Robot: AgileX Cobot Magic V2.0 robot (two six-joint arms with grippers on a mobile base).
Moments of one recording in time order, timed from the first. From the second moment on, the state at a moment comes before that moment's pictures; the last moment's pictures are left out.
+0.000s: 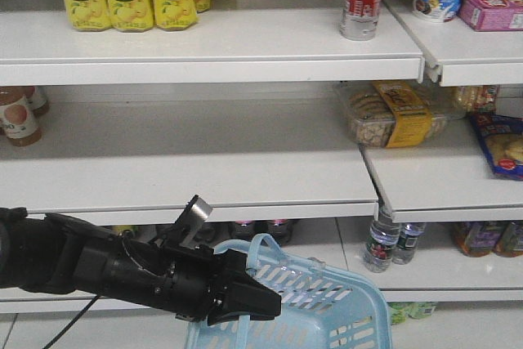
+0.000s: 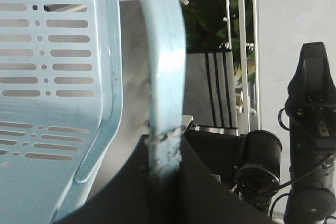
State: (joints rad) left arm -0.44 1.76 -0.74 -1.68 1.00 0.95; right arm 0.04 -0.01 0.03 0.08 0.14 0.00
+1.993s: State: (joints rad) left arm -0.44 1.76 -0.74 -1.68 1.00 0.95; right arm 0.04 -0.01 0.03 0.08 0.14 0.00
